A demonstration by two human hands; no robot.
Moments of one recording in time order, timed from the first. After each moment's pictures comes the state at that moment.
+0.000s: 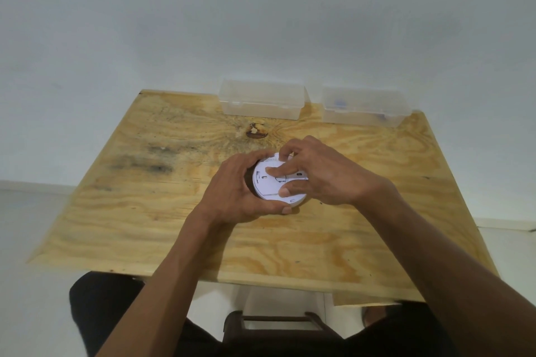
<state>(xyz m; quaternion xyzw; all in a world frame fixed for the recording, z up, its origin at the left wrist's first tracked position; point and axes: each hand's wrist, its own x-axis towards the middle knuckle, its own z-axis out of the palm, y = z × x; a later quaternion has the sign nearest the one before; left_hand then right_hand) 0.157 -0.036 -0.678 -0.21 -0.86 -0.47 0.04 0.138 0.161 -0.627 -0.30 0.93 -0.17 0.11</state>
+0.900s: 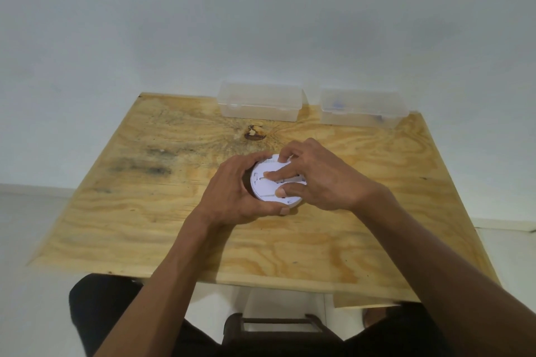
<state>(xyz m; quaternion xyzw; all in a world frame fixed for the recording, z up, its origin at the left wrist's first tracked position) 0.164 -0.033 -0.668 -0.20 -0.86 -0.47 0.04 0.144 0.162 -0.633 -0.29 0.94 -0.18 0.08</state>
